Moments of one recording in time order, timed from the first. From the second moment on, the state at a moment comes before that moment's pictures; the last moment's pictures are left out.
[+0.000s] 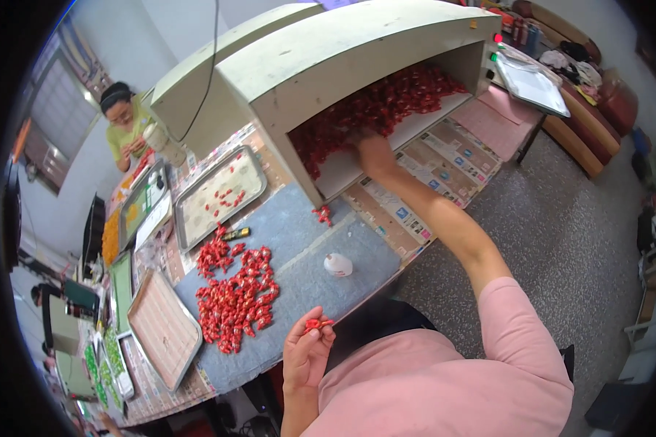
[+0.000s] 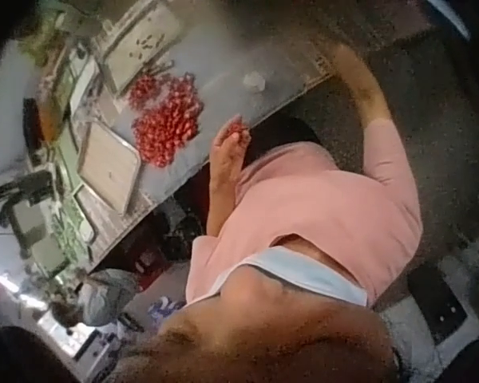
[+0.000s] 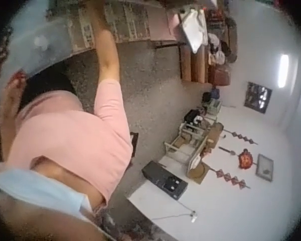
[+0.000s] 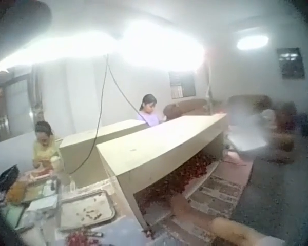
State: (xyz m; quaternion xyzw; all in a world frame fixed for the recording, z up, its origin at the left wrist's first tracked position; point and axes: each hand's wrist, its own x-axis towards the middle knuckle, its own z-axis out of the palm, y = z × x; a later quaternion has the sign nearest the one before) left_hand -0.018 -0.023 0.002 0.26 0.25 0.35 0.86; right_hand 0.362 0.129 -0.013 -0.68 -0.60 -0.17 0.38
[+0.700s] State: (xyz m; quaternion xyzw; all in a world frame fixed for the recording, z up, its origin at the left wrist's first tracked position) left_hand -0.020 -0.027 0.007 0.20 0.19 0.37 0.89; right_hand 0.180 -0.093 0.013 -0.51 -0.47 0.43 0.58
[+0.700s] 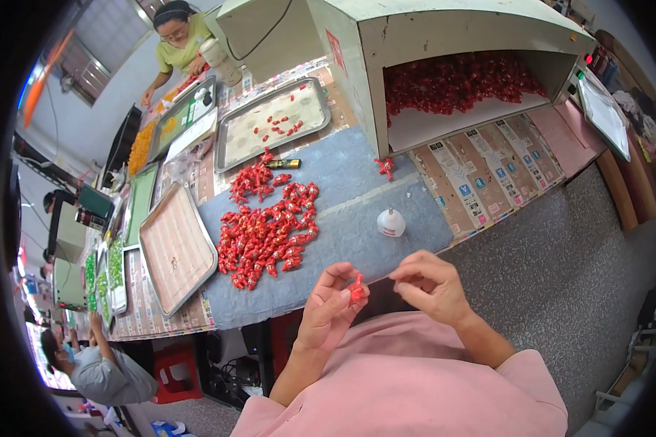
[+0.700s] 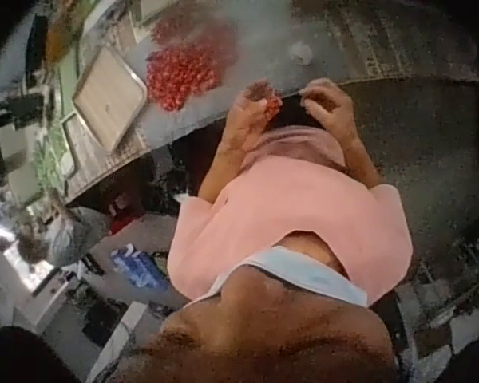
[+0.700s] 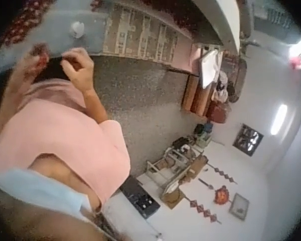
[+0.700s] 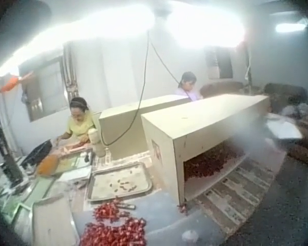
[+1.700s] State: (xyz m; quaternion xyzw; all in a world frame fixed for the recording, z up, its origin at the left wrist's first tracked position) left_hand -0.022 -0.031 -0.005 0.19 0.20 0.36 0.89; right_hand 0.156 -0.093 0.026 -0.49 -0.43 0.52 0.55
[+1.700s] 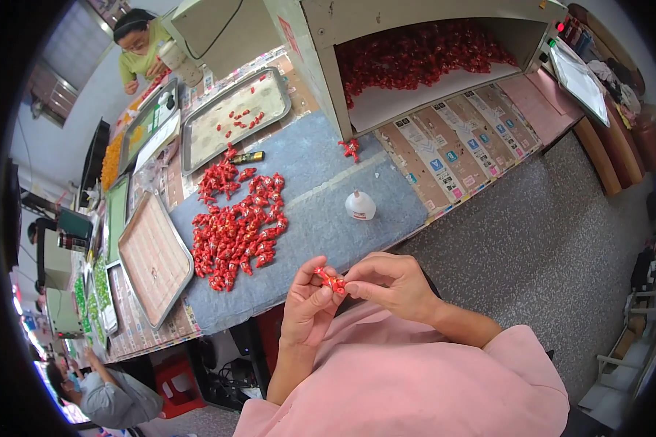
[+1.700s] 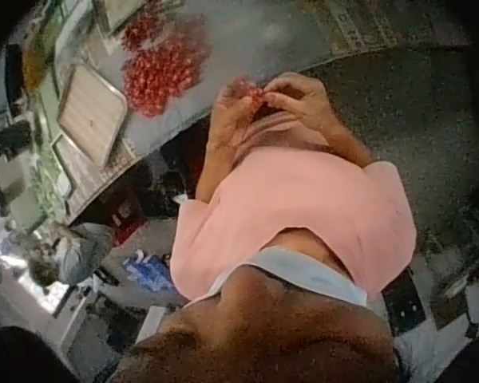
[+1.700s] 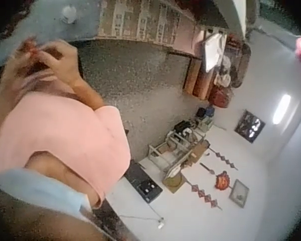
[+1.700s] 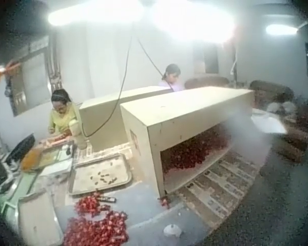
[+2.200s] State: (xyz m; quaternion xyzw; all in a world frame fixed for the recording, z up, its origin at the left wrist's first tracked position) left_hand -0.021 -0.031 -0.007 0.35 0.25 0.39 0.82; right_hand 0.160 -0.095 0.024 -0.50 -0.40 0.55 0.54
